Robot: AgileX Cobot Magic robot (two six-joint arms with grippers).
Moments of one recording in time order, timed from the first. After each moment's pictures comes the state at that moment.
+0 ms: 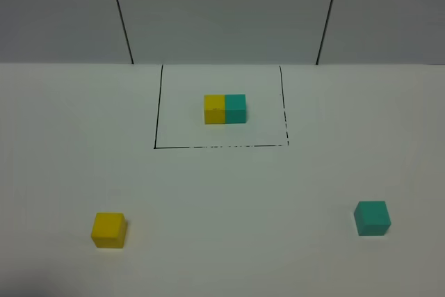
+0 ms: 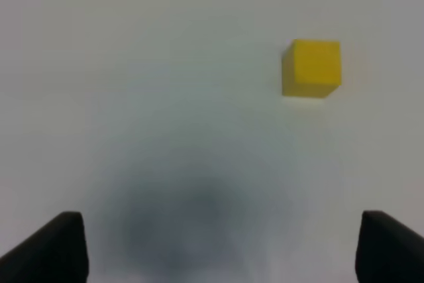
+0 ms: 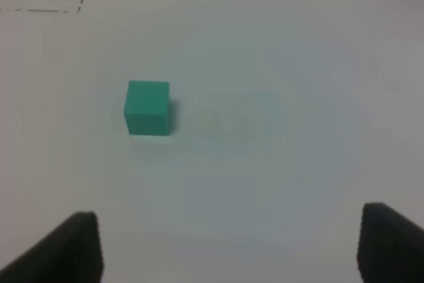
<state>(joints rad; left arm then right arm) -0.02 0.62 -0.65 -0.06 0.98 -0.05 -0.04 0.05 -0.49 0.09 1.05 -0.14</state>
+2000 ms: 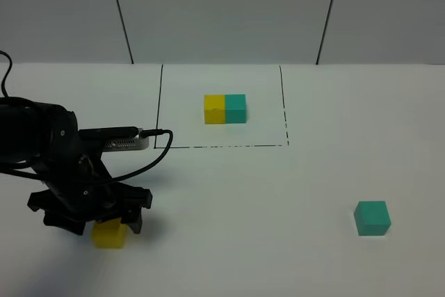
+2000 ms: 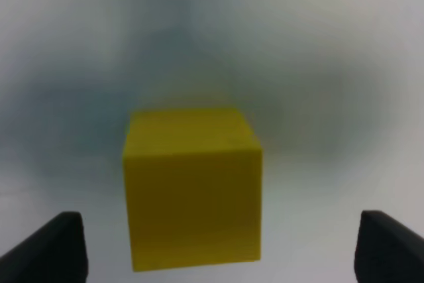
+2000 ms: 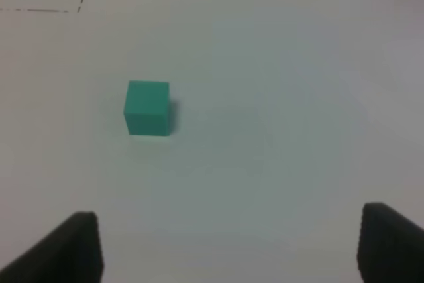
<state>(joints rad) -0.33 1.81 -0.99 -0.11 0.68 -0.23 -0.04 0.05 -0.49 0.09 1.05 -0.14</state>
